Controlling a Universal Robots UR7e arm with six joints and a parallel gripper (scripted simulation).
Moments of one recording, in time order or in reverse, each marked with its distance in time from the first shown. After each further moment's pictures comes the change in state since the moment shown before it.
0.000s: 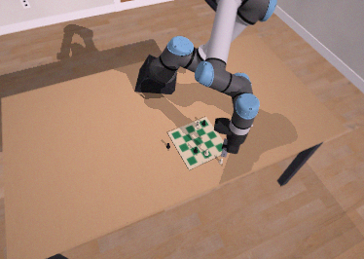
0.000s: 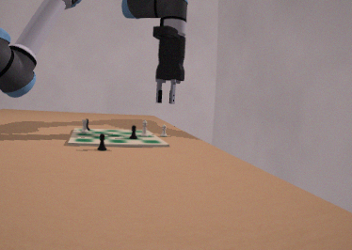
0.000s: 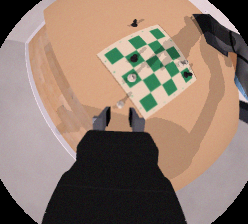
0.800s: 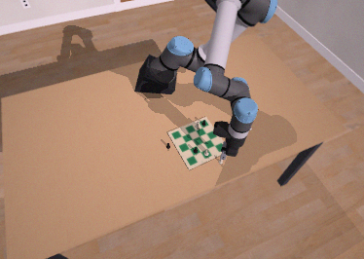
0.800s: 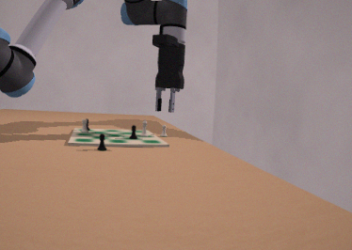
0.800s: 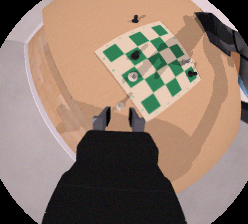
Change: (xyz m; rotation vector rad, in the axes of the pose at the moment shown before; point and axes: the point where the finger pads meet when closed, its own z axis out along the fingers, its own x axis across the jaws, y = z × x) arm 0.000 0.000 0.023 0.000 0.000 0.000
